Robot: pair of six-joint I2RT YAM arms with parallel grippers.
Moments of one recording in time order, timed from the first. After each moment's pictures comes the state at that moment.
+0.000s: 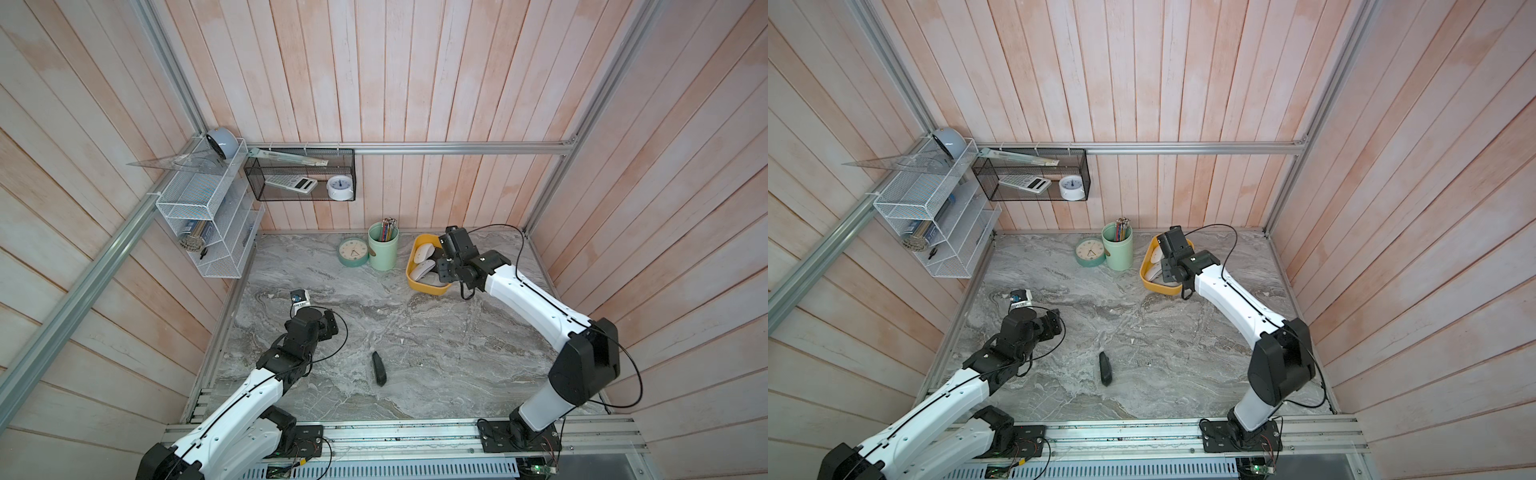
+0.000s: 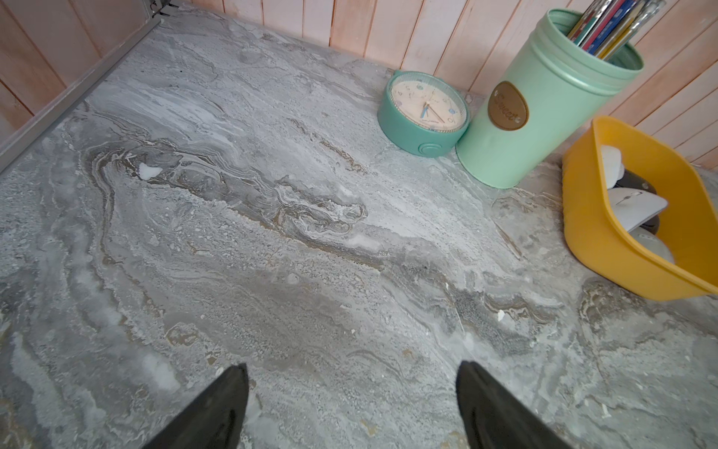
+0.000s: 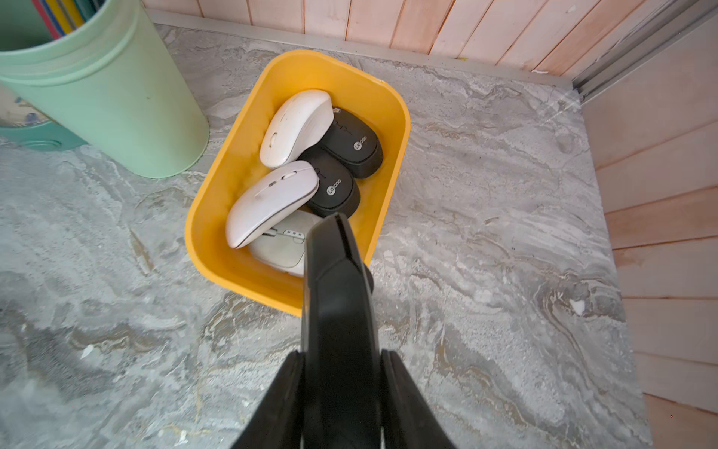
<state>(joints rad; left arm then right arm) -0.44 0.90 0.48 -0.20 -0.35 -0.49 0.52 1.69 1.50 -0.75 0.39 0.25</state>
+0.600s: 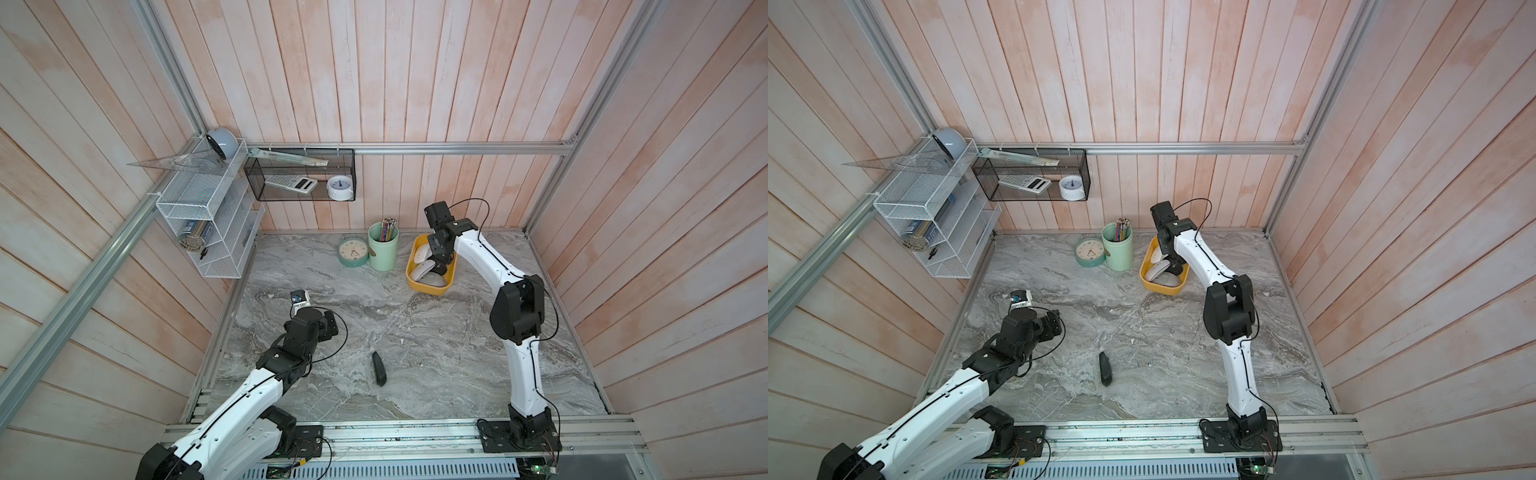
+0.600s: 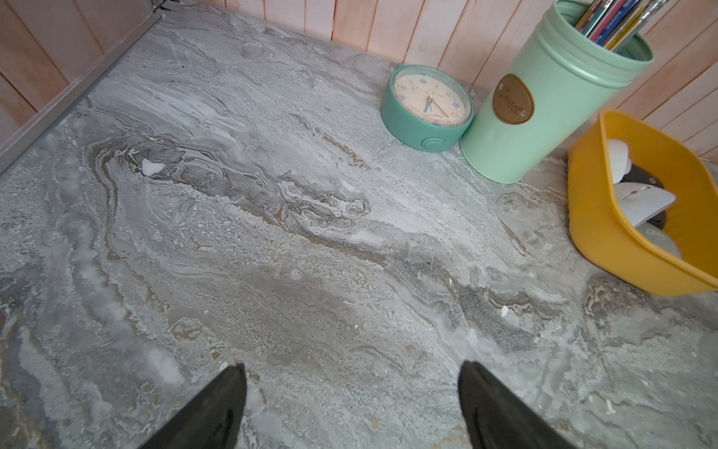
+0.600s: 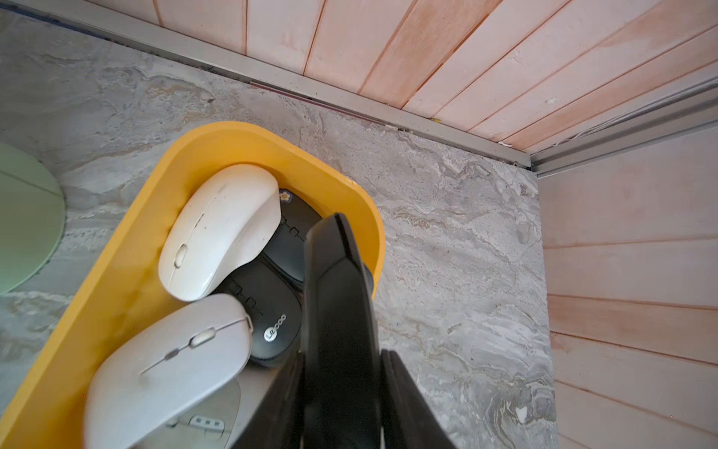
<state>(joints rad) -0.44 0.90 0.49 -0.22 -0.35 -0.49 0.42 2.28 2.19 -0.90 0.49 0.04</state>
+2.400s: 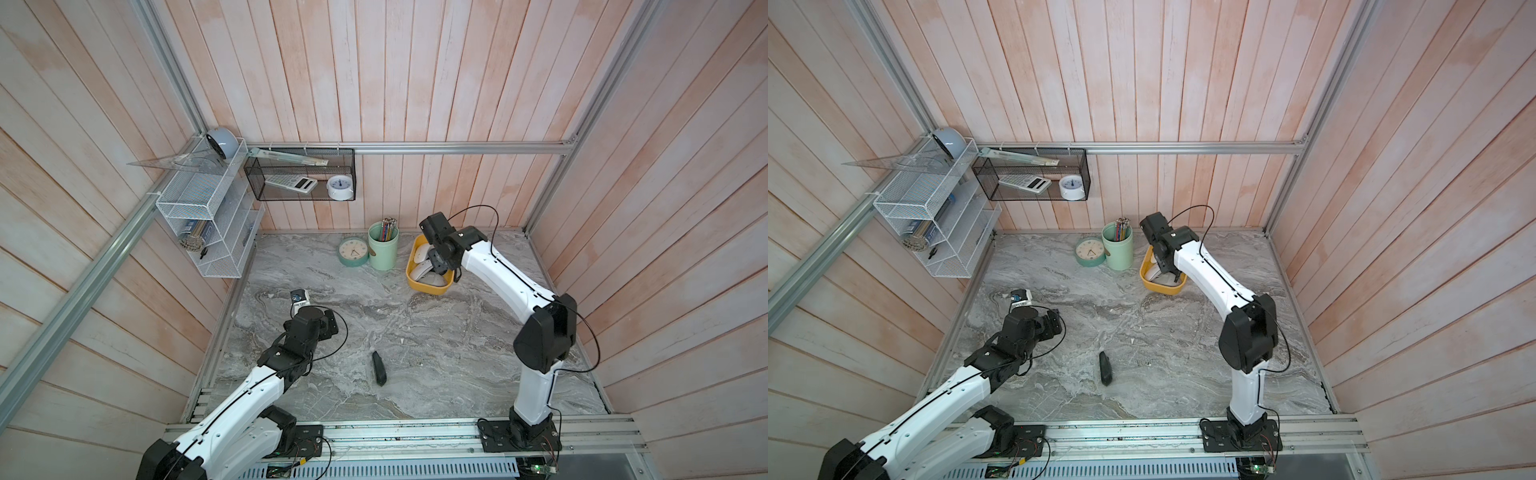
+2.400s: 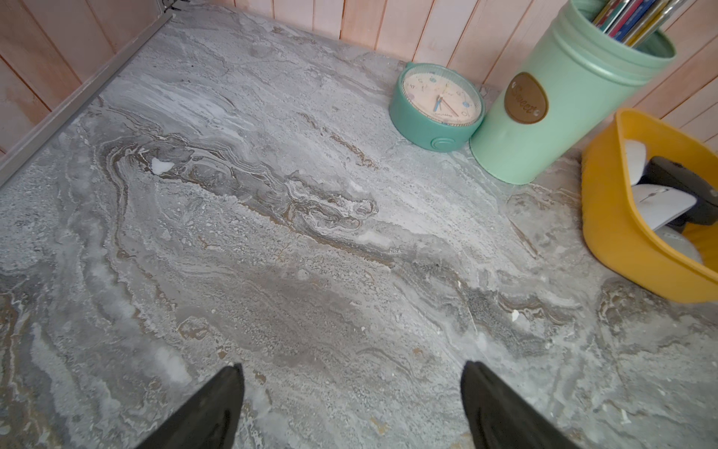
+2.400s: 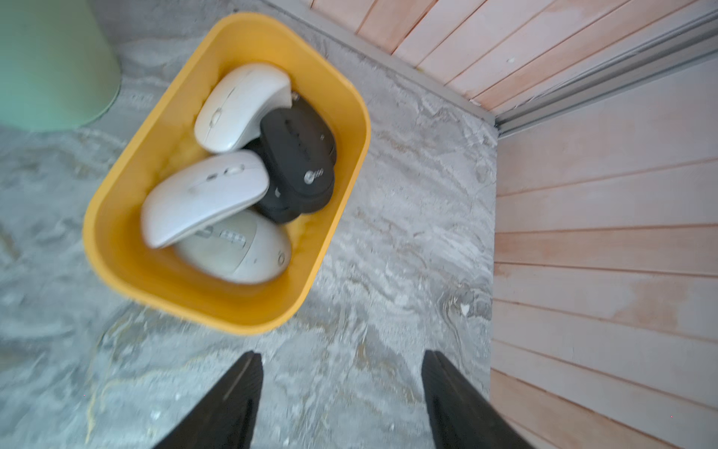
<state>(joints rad) -0.44 0.90 0.49 -0.22 -0.37 -0.50 0.61 1.84 1.76 -1.05 0.57 0.15</state>
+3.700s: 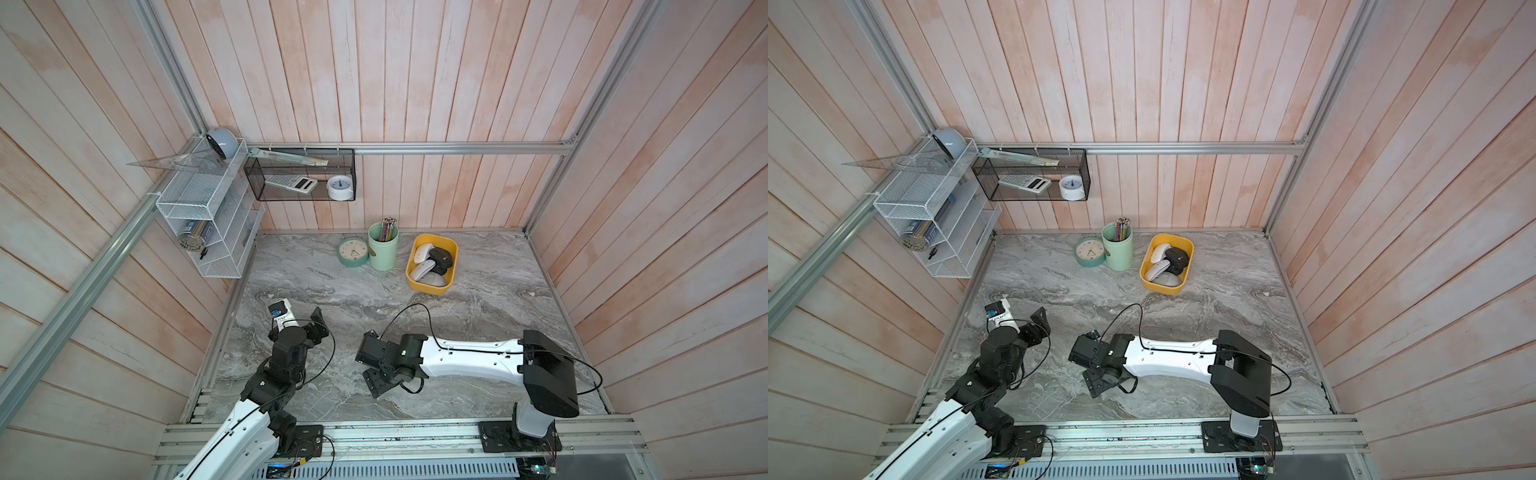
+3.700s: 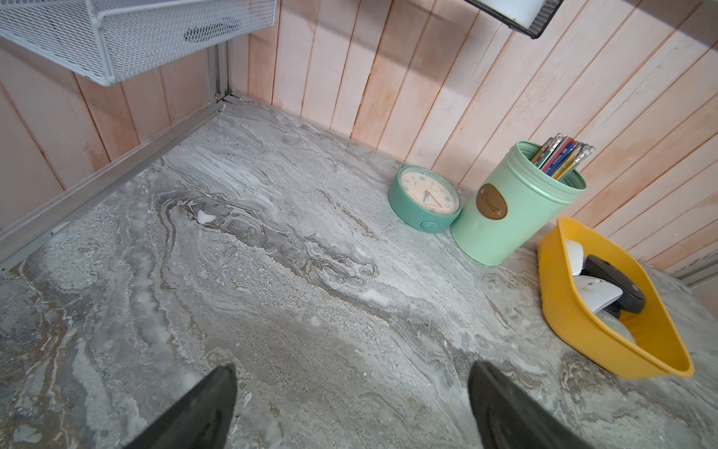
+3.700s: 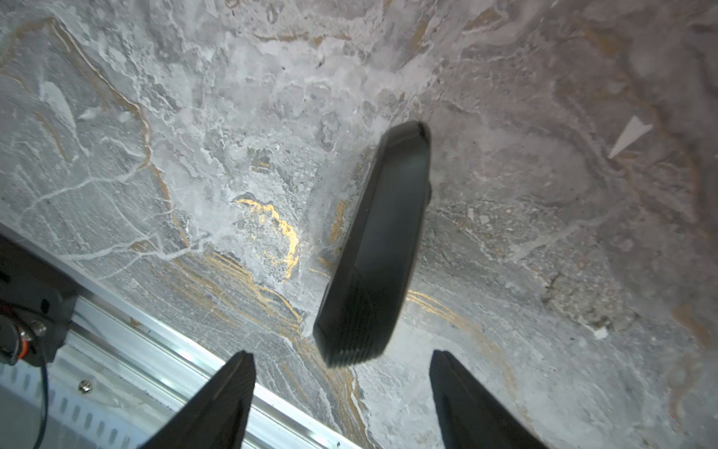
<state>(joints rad) -0.44 0.60 0.34 -0.13 -0.48 -0.51 1.29 1.79 1.27 -0.78 0.06 0.73</state>
